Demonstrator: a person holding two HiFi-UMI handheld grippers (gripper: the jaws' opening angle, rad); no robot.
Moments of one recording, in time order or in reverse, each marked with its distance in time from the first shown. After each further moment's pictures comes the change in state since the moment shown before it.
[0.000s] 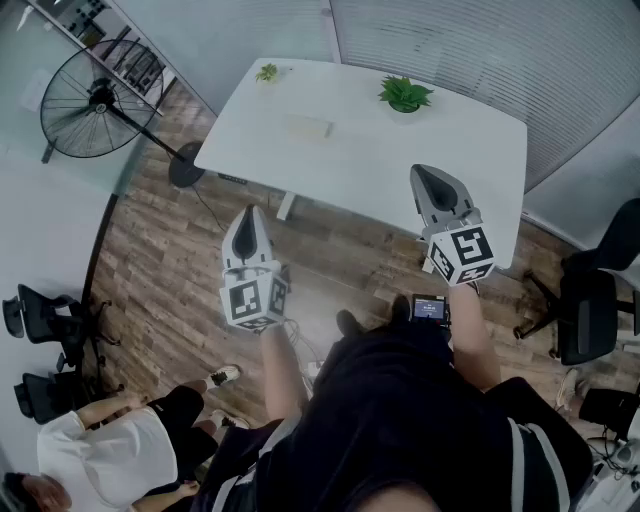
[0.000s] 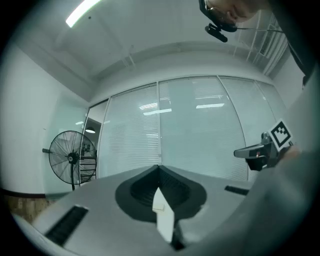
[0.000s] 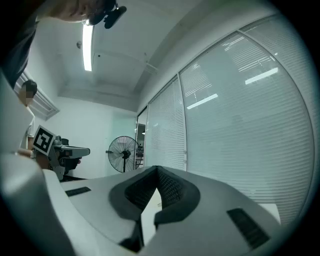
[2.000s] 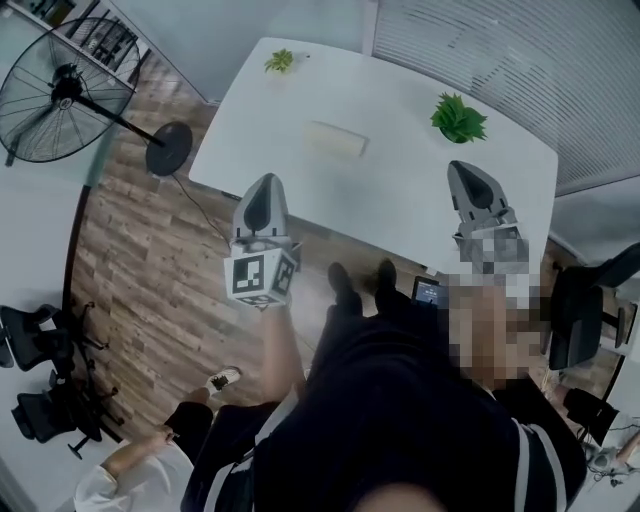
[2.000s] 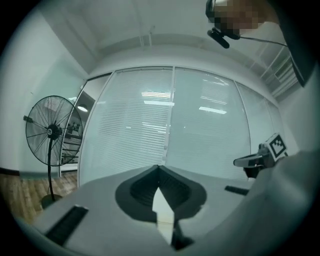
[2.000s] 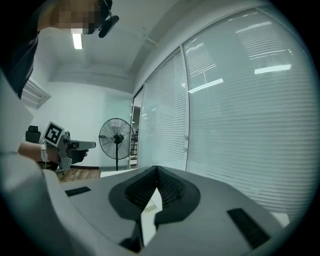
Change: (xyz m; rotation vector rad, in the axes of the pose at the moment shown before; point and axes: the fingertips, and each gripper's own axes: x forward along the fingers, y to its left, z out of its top) left arm 0.216 0.116 -0.069 -0.195 0.058 -0.146; right arm 0.206 -0.051 -0.046 -0.037 0.178 -0.016
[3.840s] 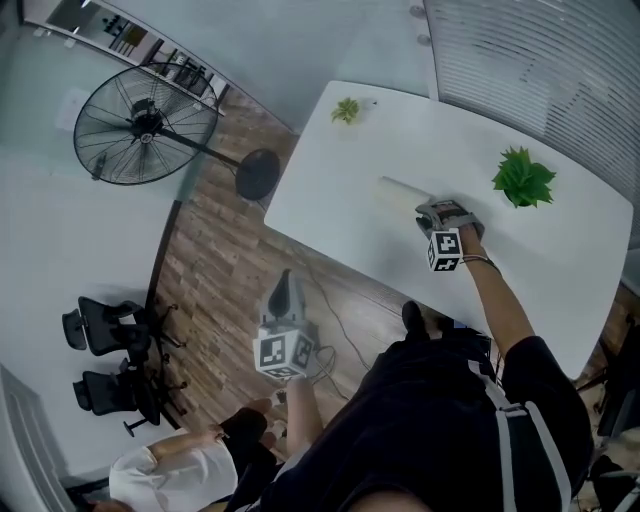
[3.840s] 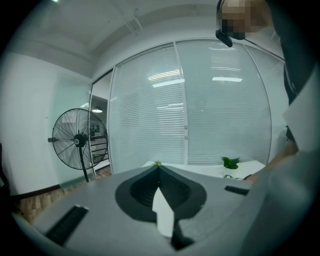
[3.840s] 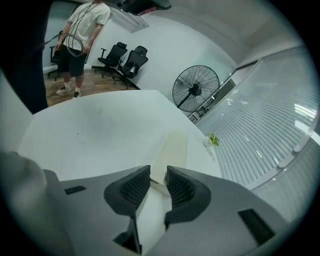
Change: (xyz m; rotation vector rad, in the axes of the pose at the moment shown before) left arm -0.041 0.058 -0.016 0.162 0.247 0.271; right arm 0.233 0.090 -0.270 -0.992 0.363 0.551
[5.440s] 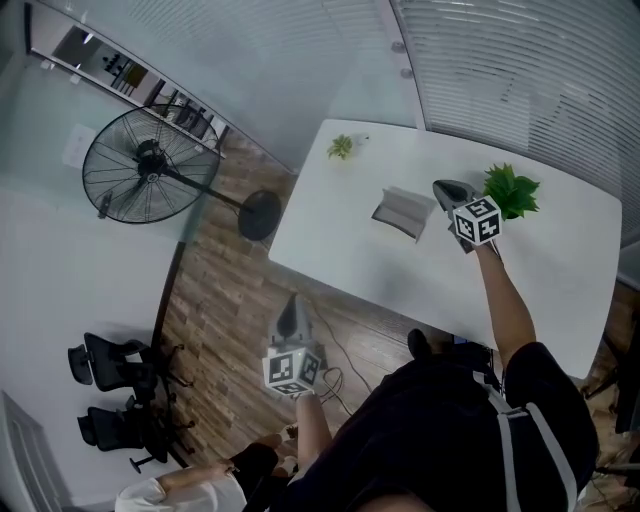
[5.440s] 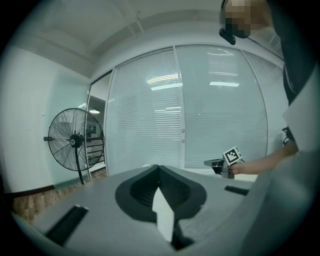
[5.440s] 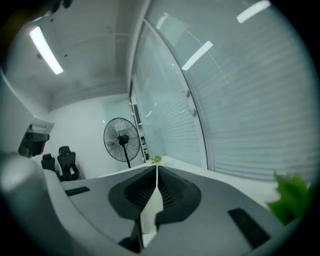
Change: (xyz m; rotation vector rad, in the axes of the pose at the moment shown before) left arm 0.002 0.000 0.000 -0.015 -0.043 -0.043; right arm -0.104 -0.174 -0.050 1.194 -0.490 -0.263
